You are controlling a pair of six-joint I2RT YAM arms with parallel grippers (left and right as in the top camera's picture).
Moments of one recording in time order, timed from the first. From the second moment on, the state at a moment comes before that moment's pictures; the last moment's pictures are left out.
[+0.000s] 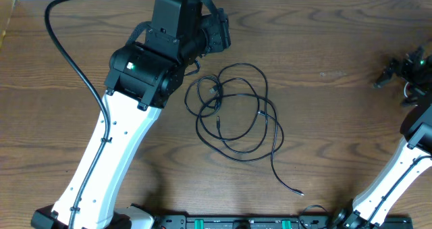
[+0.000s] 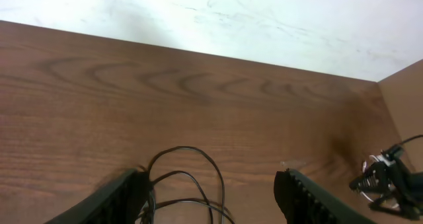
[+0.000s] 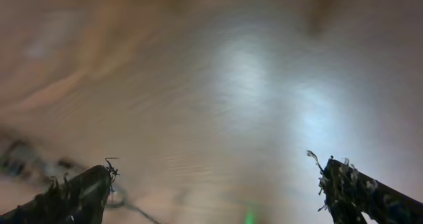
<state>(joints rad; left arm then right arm) -0.47 1.55 1.86 -0.91 -0.06 -0.51 -0.54 2.42 2.22 -1.64 -0.31 -0.08</state>
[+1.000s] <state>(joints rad) -0.33 1.57 1.84 -1.16 0.13 -0.26 -0.13 2.07 2.28 -1.45 -0.64 -0.33</state>
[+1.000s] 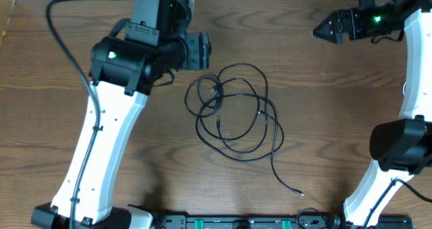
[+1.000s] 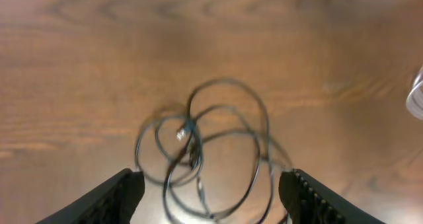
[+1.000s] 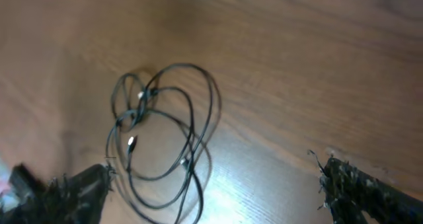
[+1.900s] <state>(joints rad) -0.42 1.93 1.51 -0.91 0.16 -0.14 -0.10 2.08 2.06 -1.41 -0.40 -0.07</state>
